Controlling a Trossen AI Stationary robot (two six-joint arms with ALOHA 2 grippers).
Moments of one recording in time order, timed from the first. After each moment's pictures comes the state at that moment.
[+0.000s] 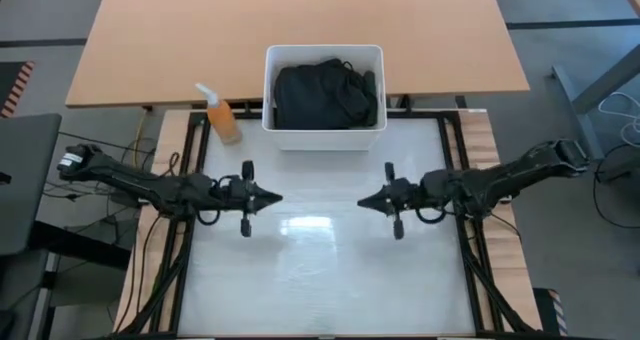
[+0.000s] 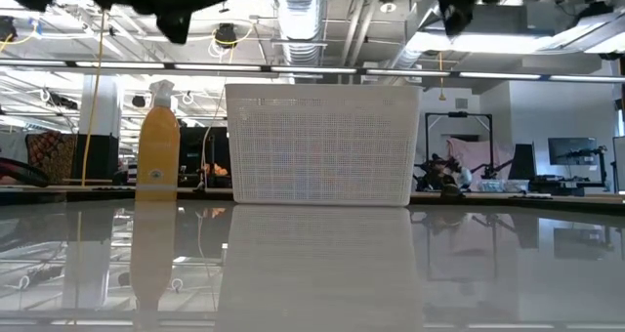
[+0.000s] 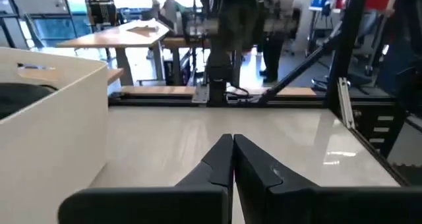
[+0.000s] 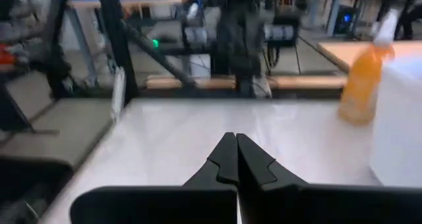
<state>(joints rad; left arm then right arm) -0.22 0.88 0.46 0.43 -0.30 -0.01 0.22 0.99 0.68 0.21 0.18 0.06</state>
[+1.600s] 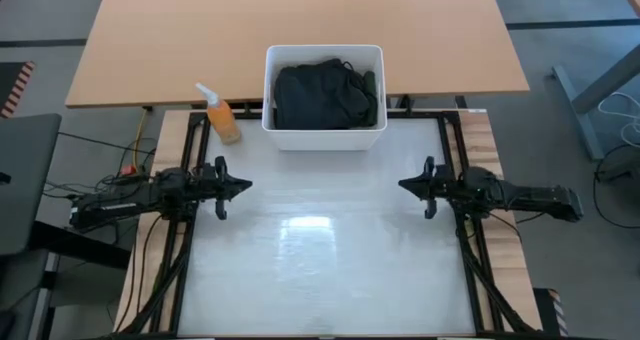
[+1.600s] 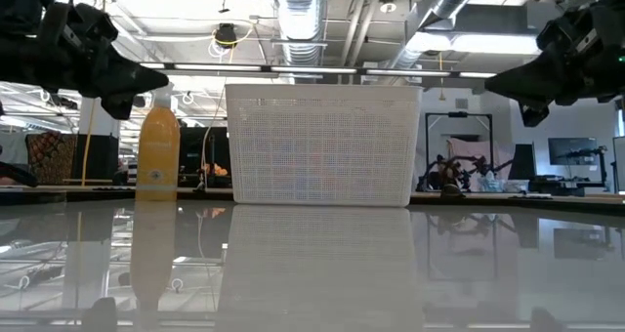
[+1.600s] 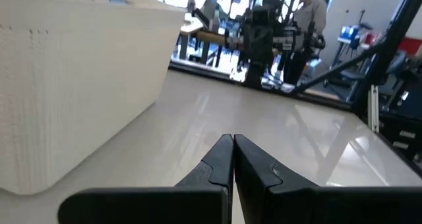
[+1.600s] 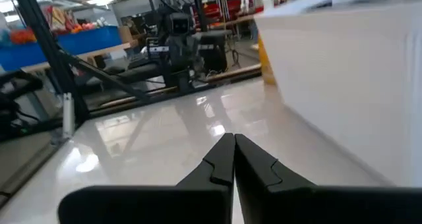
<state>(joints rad) 0.16 0.01 0.01 0.03 -0.03 -0.19 -0.09 0.04 0.02 0.00 0.07 0.21</state>
